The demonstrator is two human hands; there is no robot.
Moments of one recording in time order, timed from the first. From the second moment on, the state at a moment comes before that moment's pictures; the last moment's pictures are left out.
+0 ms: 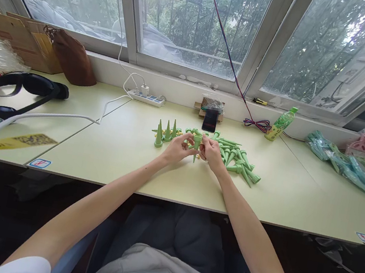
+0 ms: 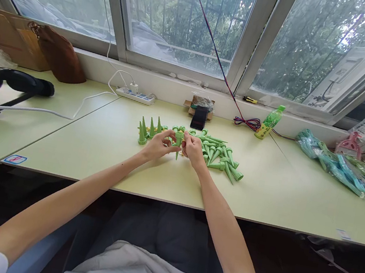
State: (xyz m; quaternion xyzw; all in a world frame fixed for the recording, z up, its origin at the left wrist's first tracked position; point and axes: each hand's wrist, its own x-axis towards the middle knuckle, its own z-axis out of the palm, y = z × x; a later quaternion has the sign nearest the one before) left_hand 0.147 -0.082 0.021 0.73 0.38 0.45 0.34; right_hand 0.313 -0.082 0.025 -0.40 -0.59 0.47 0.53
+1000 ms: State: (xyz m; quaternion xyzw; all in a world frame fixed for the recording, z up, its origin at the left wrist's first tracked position) left_hand 0.153 -0.081 0.021 0.77 0.33 0.50 0.21; right_hand 0.310 -0.078 0.024 -0.41 -0.57 0.48 0.52
